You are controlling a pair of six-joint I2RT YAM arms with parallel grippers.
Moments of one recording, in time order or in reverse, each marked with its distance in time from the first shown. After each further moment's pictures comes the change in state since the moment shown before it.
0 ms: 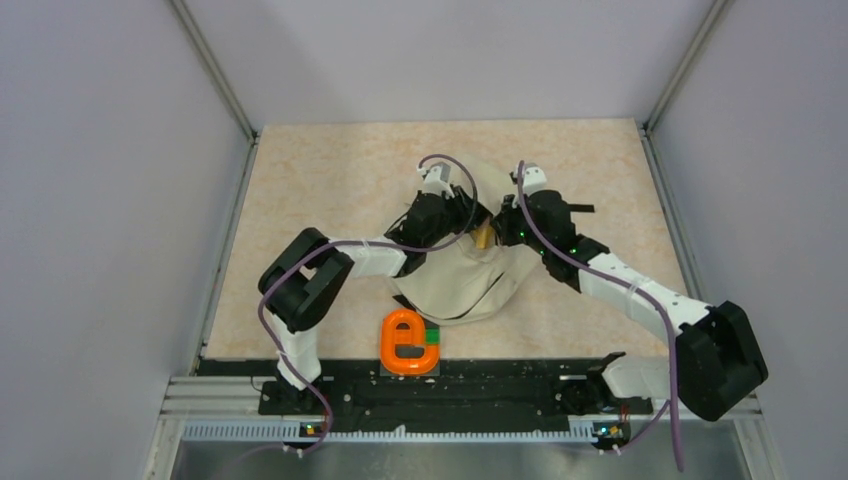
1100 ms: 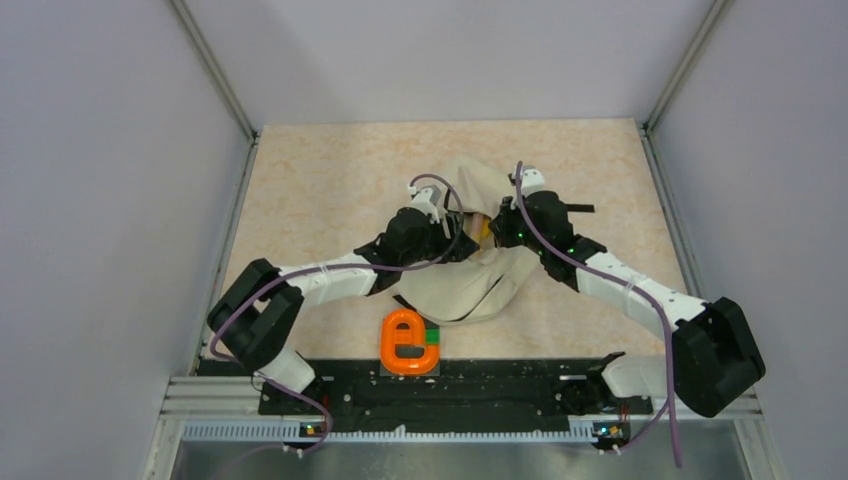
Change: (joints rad) left arm -0.024 -0.312 -0.225 -0.302 0.064 0.072; right arm 0.002 0.022 -0.007 0.004 -0.013 0.026
